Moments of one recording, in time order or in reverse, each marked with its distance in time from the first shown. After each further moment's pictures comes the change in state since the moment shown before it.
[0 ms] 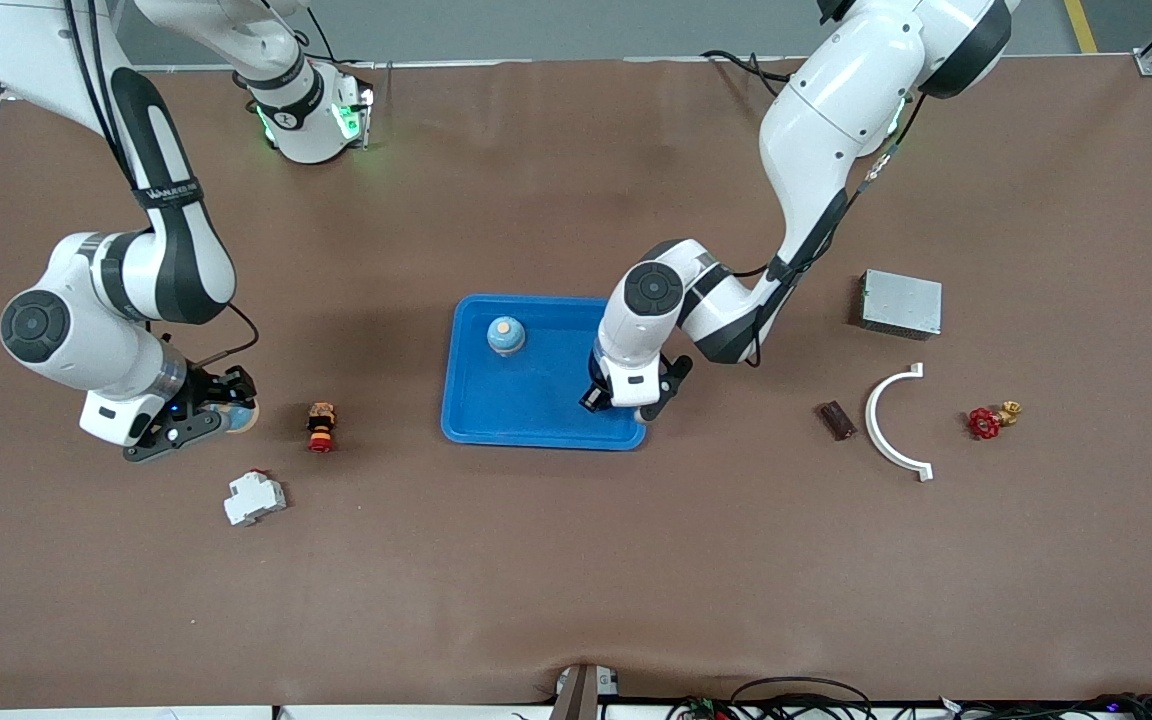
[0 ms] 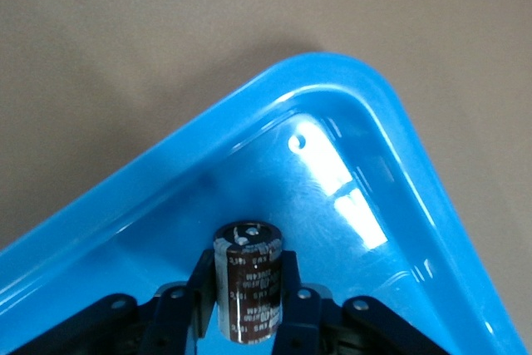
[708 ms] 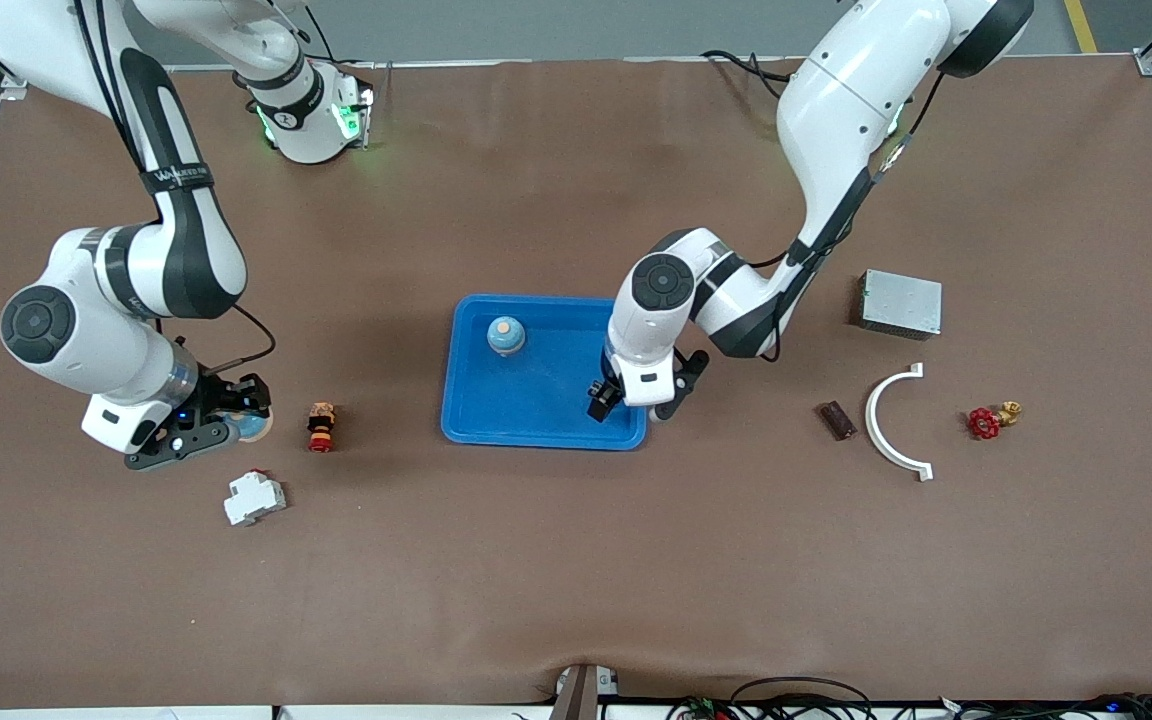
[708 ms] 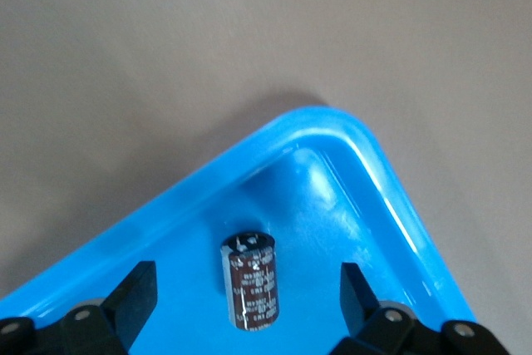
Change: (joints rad) left arm 0.016 -0.064 -0.001 -0.017 0.000 -0.079 0.000; right arm 0.066 -0.002 0.000 0.105 0.009 -0.087 0.150
